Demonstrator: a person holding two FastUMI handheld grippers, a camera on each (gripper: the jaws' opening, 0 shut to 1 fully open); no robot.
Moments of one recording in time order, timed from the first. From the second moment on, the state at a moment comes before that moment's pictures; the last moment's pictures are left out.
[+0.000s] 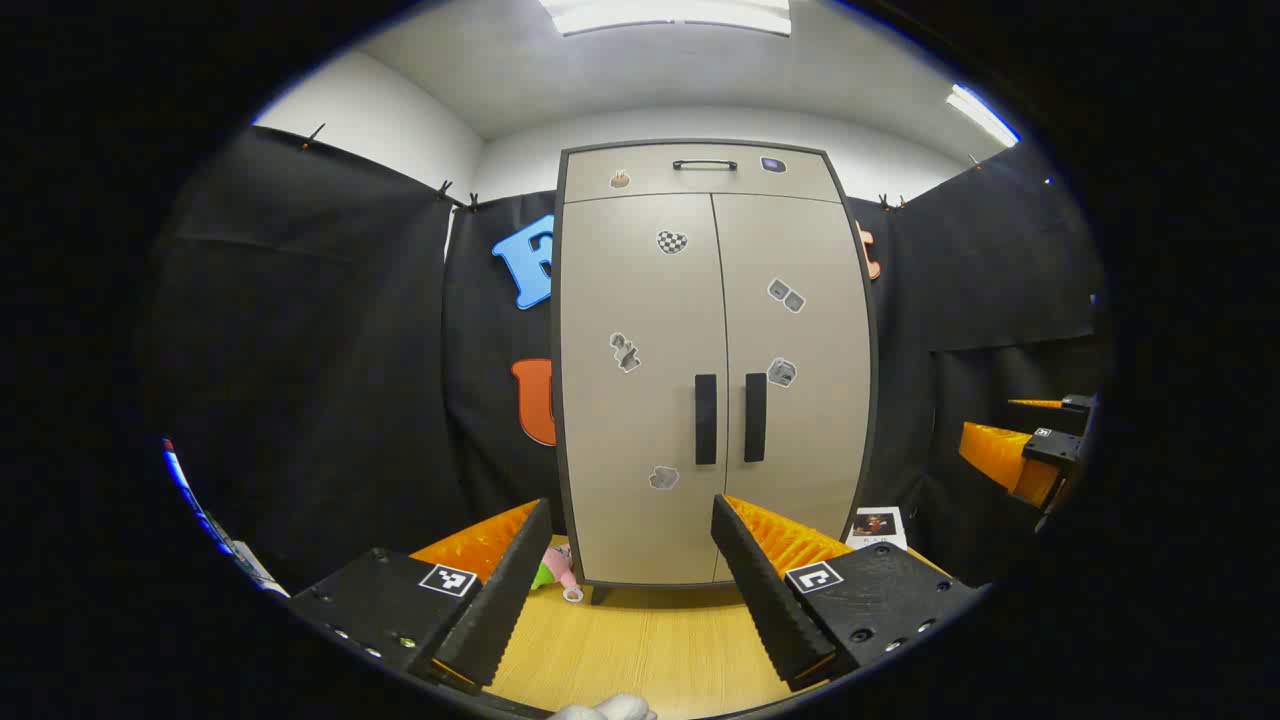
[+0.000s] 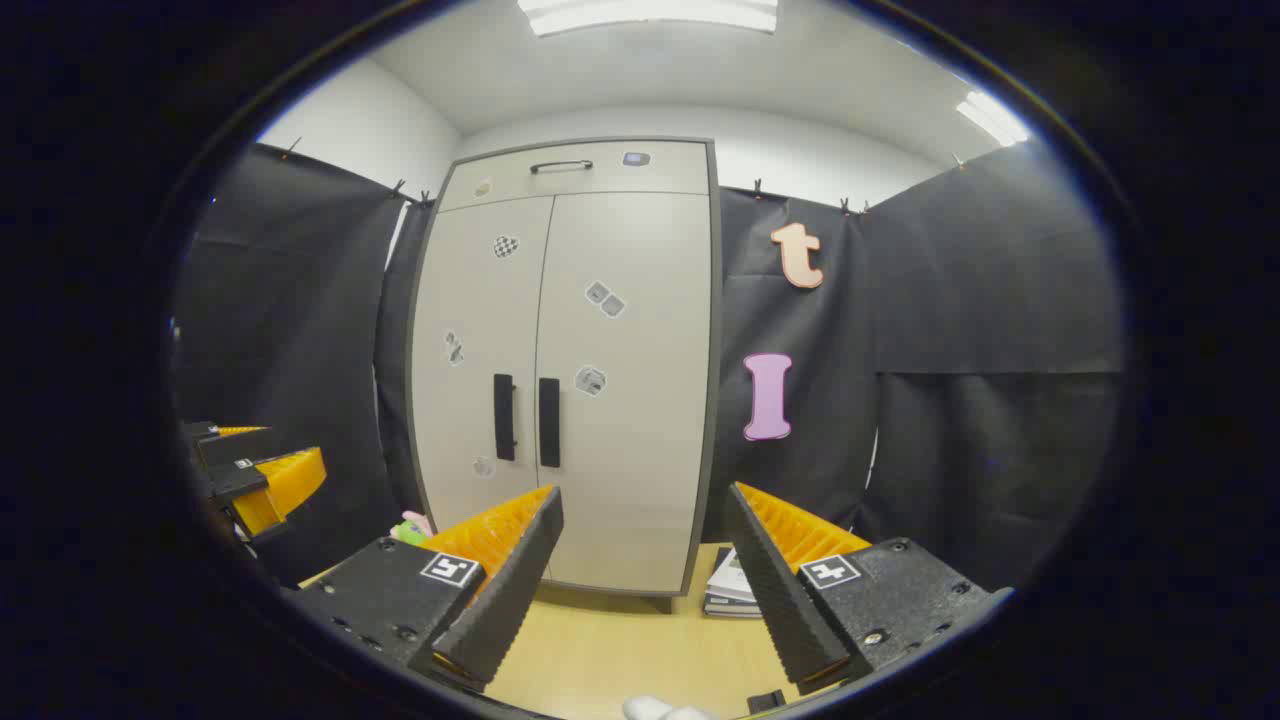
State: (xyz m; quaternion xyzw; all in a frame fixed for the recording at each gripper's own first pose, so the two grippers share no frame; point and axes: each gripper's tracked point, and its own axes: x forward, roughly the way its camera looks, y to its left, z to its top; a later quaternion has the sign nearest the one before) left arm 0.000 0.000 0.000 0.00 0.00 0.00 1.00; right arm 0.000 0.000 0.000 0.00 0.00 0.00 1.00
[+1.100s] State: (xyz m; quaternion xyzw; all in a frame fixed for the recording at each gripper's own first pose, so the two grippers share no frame) left arm -0.029 0.022 0.001 0.00 0.00 0.01 1.00; right arm 0.048 0.041 -0.013 -0.03 0.01 0.02 1.00
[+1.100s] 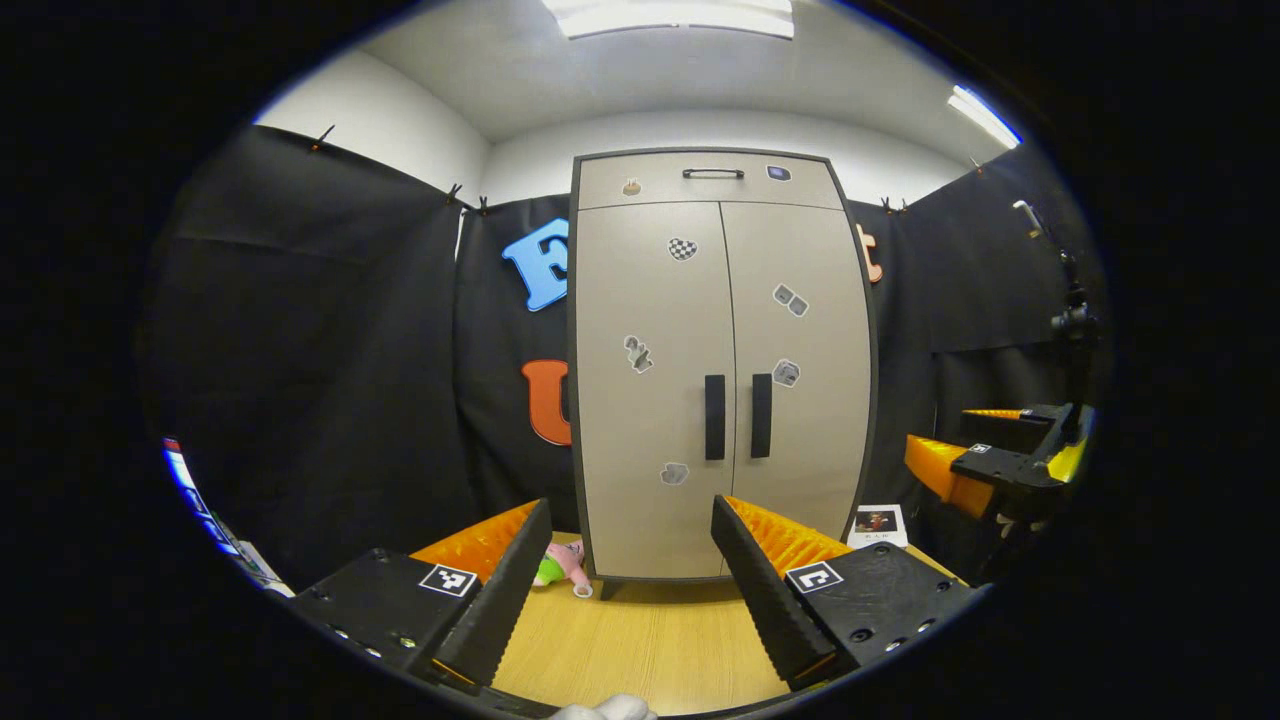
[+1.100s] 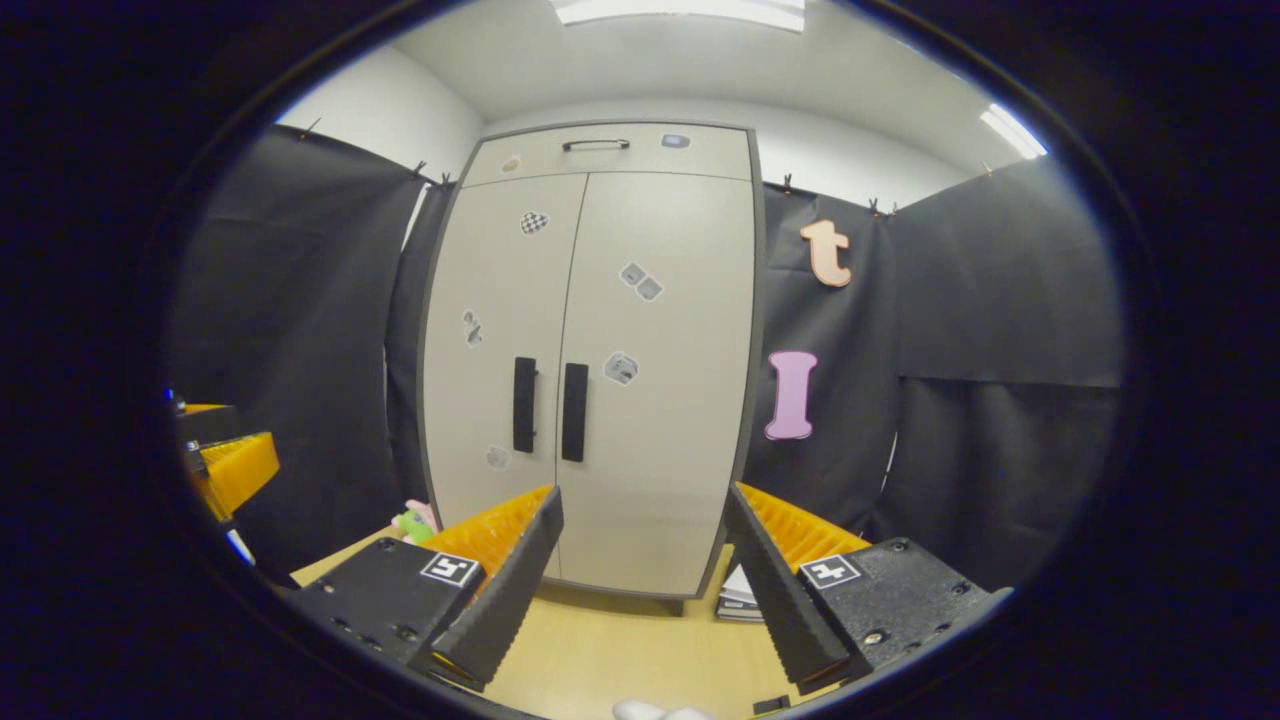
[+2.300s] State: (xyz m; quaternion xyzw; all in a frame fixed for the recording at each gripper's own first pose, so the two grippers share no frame) left arm -0.025 0.051 -0.017 -0.01 0.03 0.08 1.00; right arm 0.304 0.127 -0.015 0.01 0.05 0.00 1.00
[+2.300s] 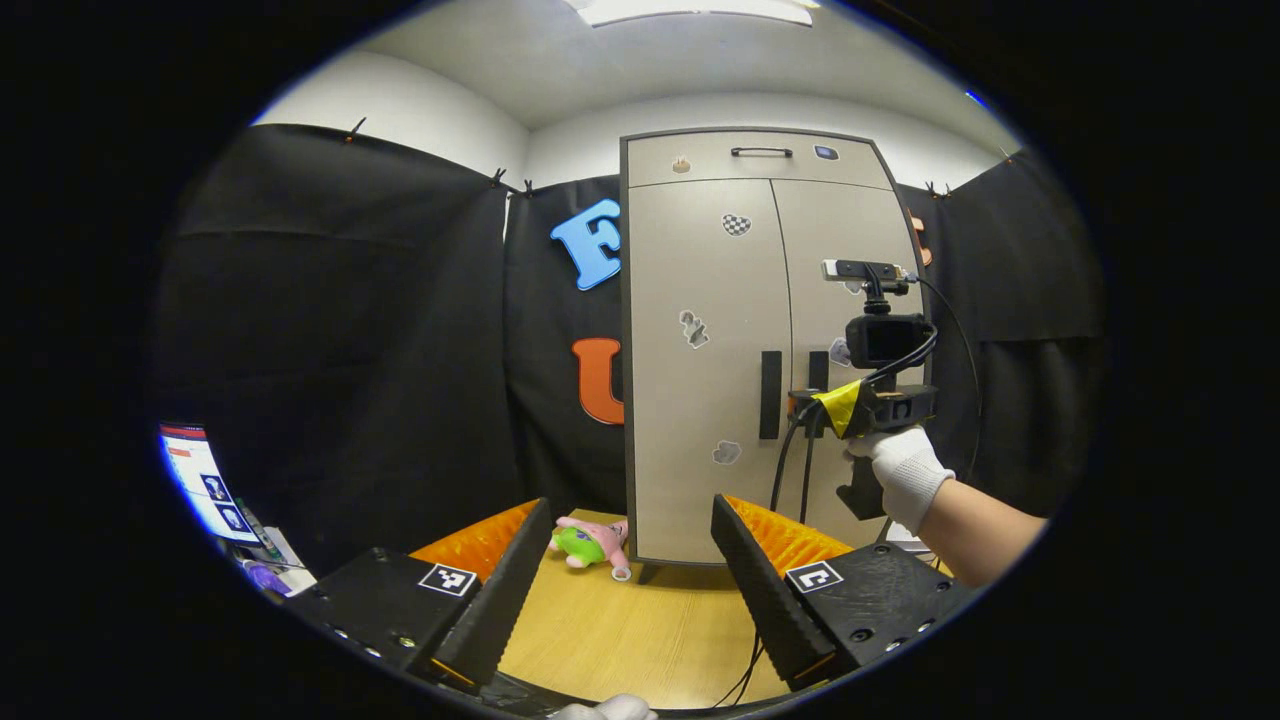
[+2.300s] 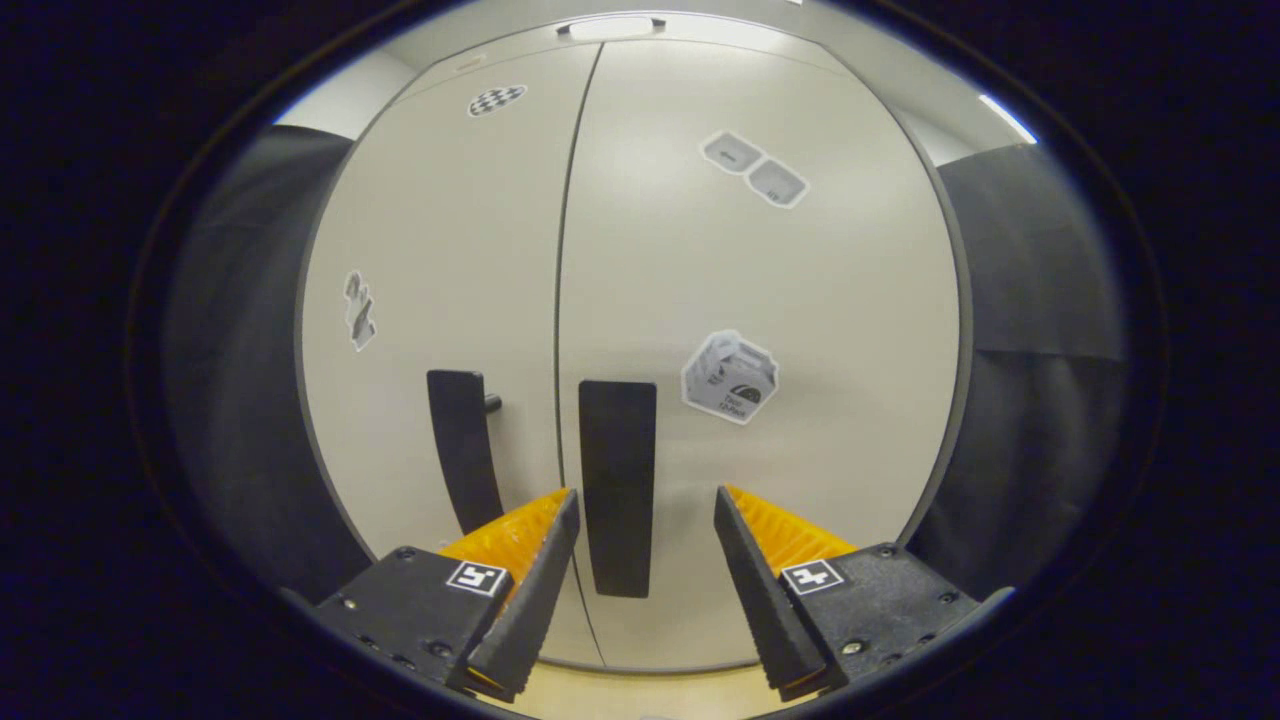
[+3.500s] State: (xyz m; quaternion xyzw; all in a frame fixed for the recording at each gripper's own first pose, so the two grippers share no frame) left arm -0.030 0.051 -0.014 -0.01 0.03 0.07 1.00; right arm 0.265 0.127 -0.022 0.02 0.07 0.04 1.00
